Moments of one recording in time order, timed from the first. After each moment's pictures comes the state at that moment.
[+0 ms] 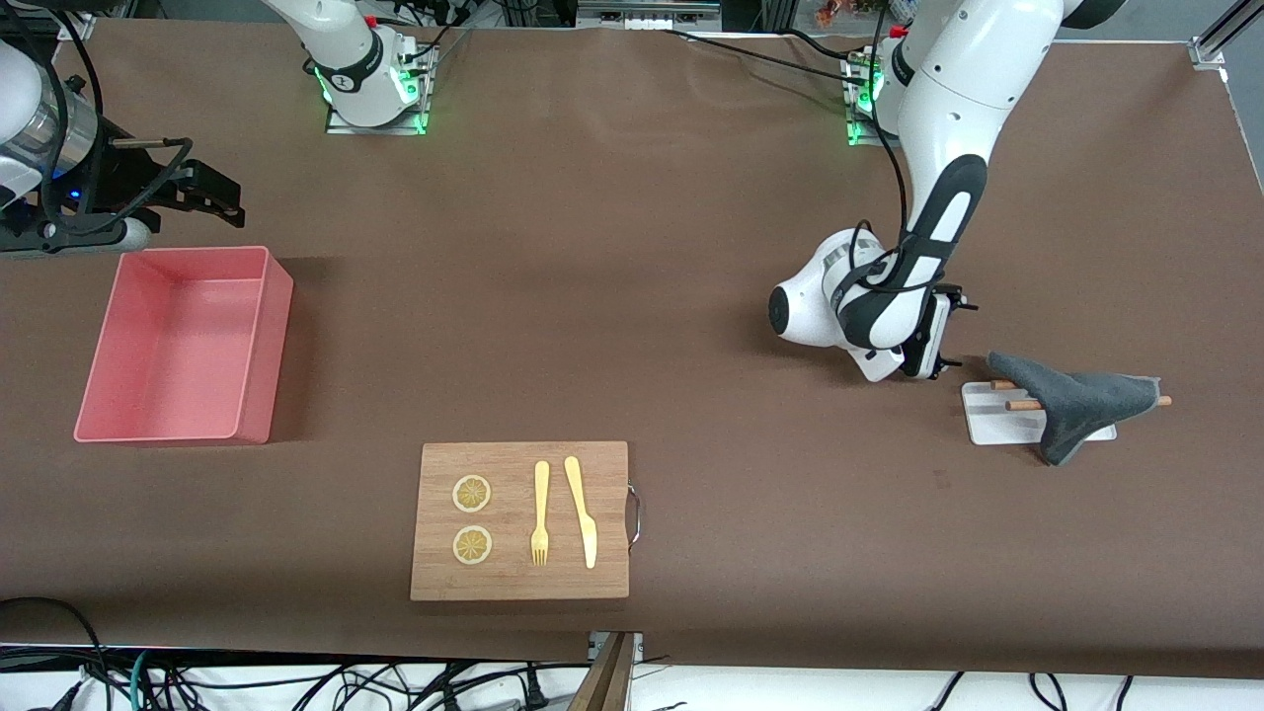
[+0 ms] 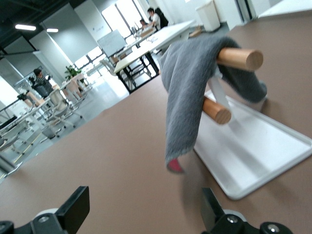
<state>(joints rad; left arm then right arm) -0.31 0.67 -0.12 -1.94 1.07 1.60 -2.14 0.06 0.00 0.04 -1.61 0.02 1.51 0.03</state>
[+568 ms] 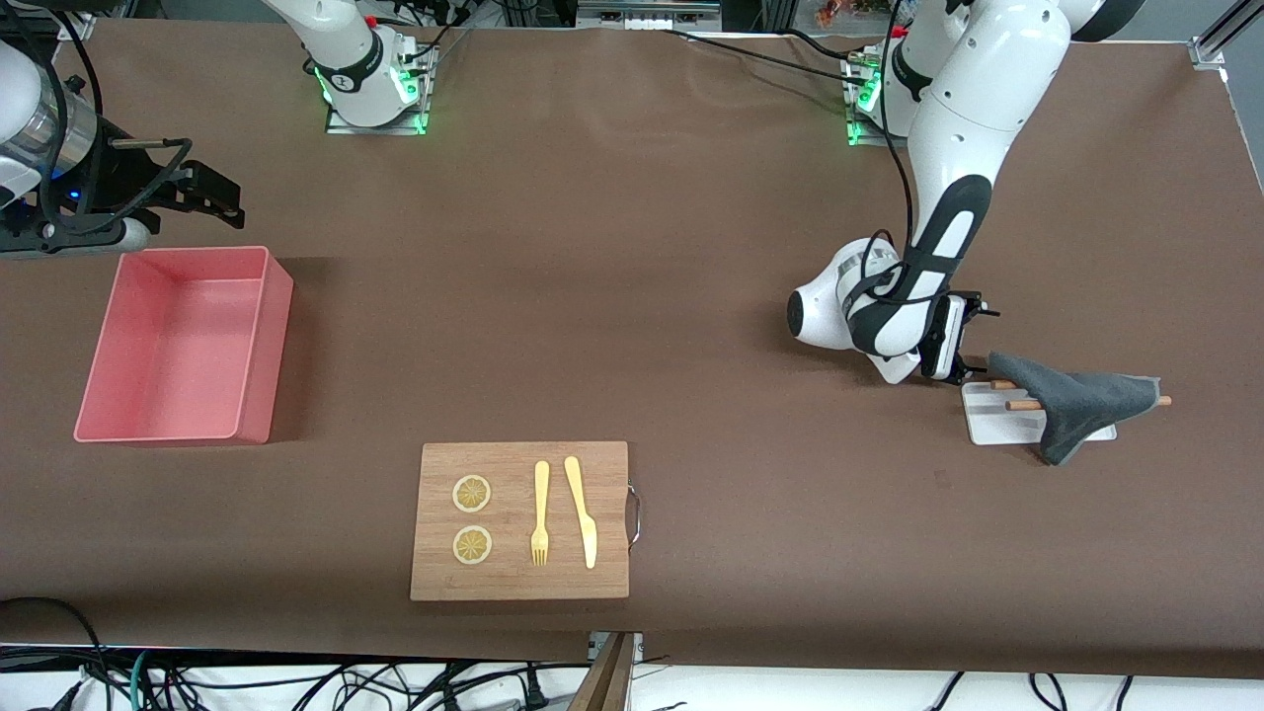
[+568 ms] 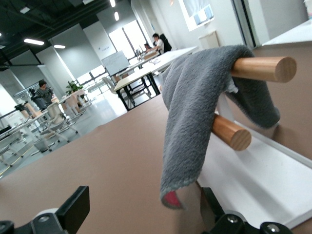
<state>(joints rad) -0.26 0.72 -0.11 -1.98 1.21 1.60 -2.28 0.06 0.00 0.04 -1.61 0.02 1.52 0.03</state>
